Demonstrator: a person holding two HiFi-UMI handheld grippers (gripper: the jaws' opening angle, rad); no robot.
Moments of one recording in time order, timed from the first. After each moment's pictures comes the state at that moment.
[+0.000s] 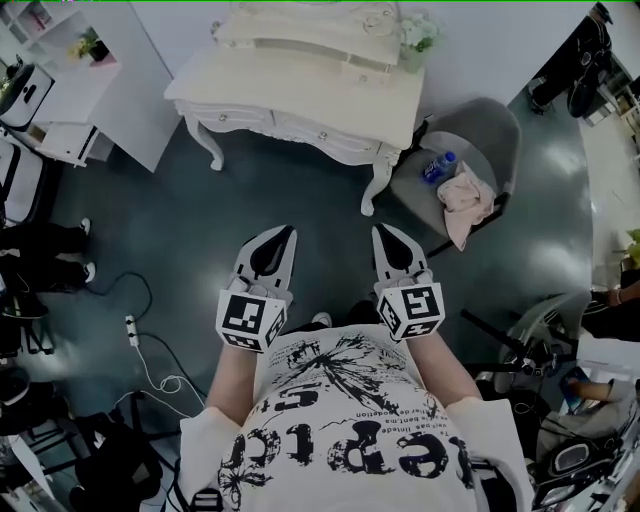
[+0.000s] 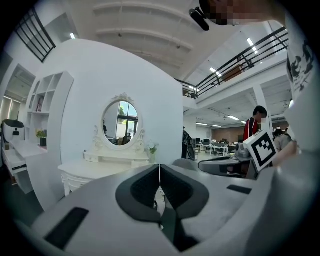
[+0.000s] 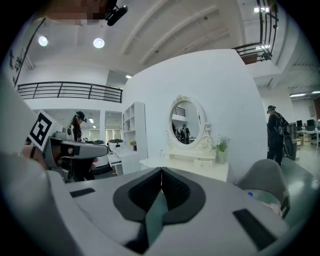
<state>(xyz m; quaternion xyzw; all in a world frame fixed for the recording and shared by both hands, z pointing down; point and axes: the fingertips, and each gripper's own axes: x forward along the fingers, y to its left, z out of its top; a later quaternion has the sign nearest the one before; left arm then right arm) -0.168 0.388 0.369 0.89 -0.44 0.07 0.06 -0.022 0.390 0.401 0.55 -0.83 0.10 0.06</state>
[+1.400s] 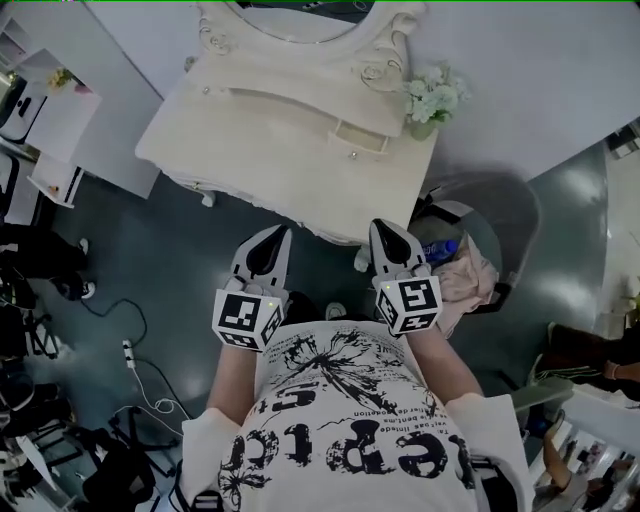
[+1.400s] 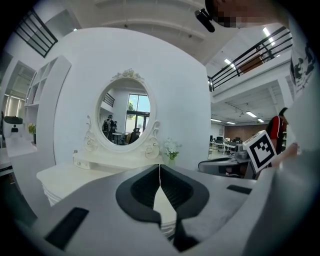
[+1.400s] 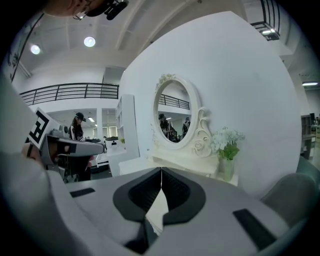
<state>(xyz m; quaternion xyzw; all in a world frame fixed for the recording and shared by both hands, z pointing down) -0.061 0.045 0.389 0.87 -0.49 0.09 0.09 0.091 0.030 0.427 0.52 -0.84 0.12 0.08</state>
